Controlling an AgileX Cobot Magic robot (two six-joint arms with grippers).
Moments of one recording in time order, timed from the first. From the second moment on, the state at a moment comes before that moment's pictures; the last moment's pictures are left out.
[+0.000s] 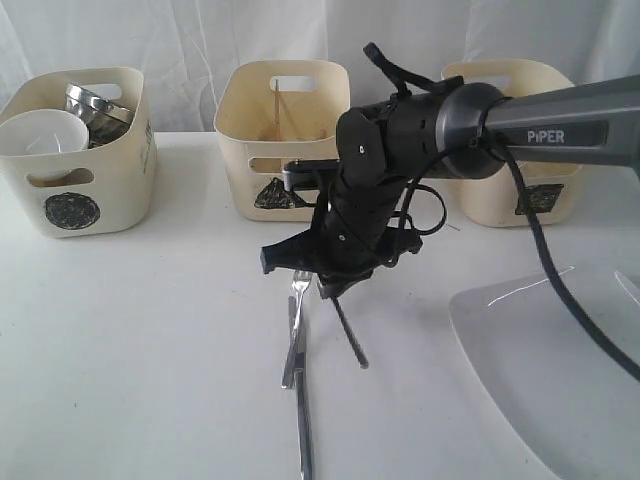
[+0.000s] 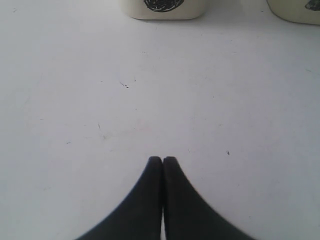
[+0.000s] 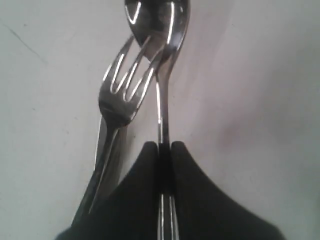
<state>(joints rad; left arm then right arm) -0.01 0.00 0.02 -0.10 0.51 0.00 0.47 2.04 -1.46 0.08 0.79 0.25</state>
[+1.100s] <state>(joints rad) -0.01 0.00 0.02 -0.10 0.51 0.00 0.47 1.80 -1.52 -0.19 0.25 0.32</state>
